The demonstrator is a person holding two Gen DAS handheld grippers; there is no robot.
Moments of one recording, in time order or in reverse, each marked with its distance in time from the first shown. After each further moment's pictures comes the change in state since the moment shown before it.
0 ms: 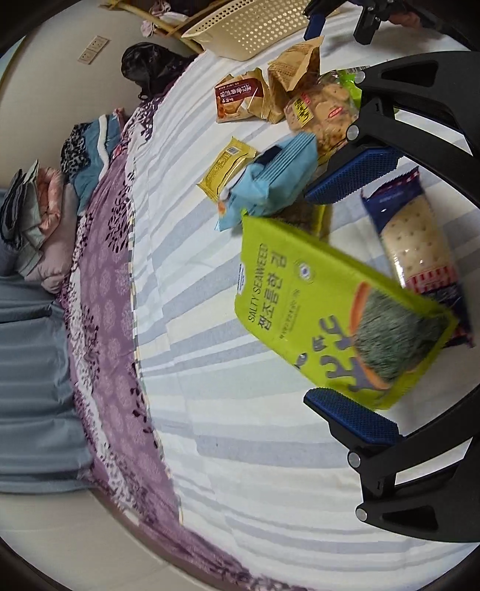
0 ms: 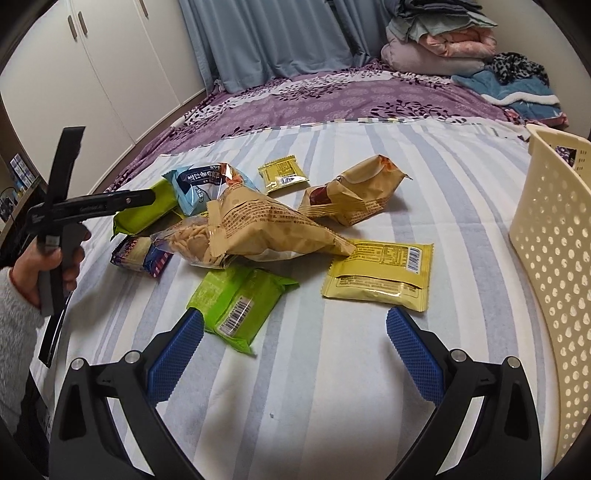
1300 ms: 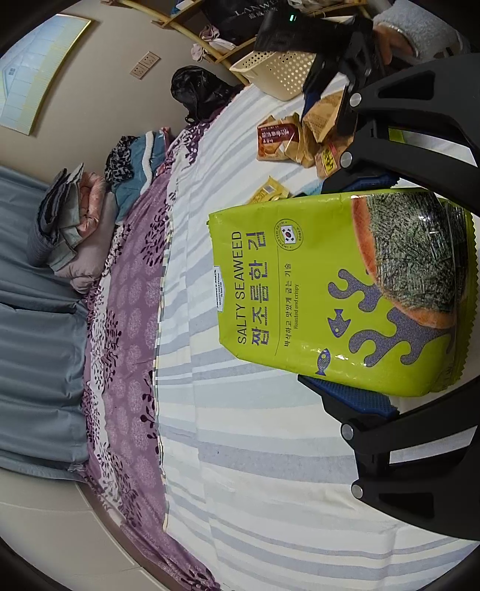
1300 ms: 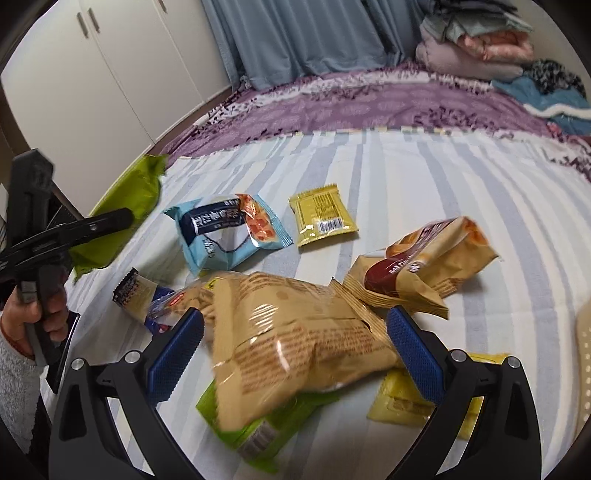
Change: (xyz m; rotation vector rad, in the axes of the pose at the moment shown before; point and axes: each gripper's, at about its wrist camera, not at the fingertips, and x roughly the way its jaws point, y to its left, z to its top) left arm -0.037 0.011 -0.008 -0.123 -0.119 -0.117; right arm 0.070 0.011 0.063 -0.010 0.045 0.138
